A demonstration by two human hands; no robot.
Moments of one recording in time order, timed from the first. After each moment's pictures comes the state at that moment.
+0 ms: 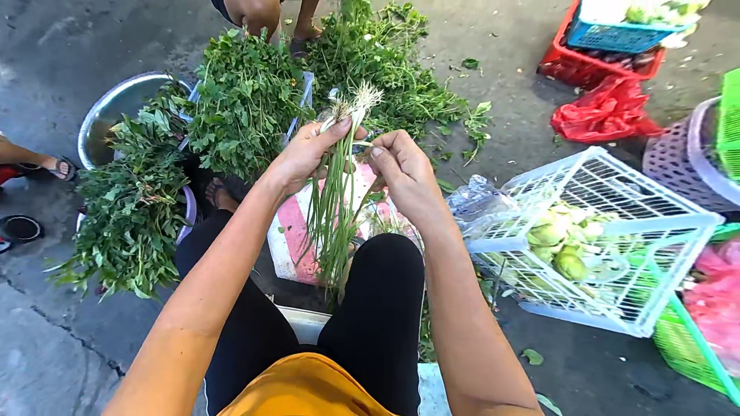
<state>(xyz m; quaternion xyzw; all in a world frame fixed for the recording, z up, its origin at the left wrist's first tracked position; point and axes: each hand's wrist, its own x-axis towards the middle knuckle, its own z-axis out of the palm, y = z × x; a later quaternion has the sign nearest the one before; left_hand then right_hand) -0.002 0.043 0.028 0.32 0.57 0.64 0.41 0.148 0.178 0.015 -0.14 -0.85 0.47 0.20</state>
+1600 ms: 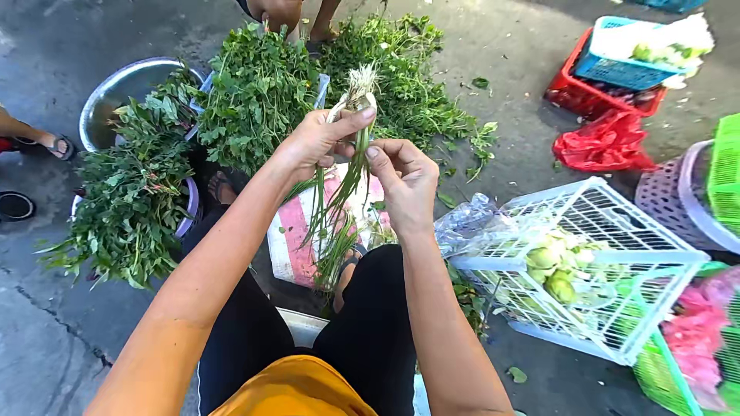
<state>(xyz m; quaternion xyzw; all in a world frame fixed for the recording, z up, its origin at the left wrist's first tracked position) -0.021 0.035 0.053 0.23 0.58 0.66 0.42 0.128 0.142 0.008 -0.09 -0.78 0.53 0.33</state>
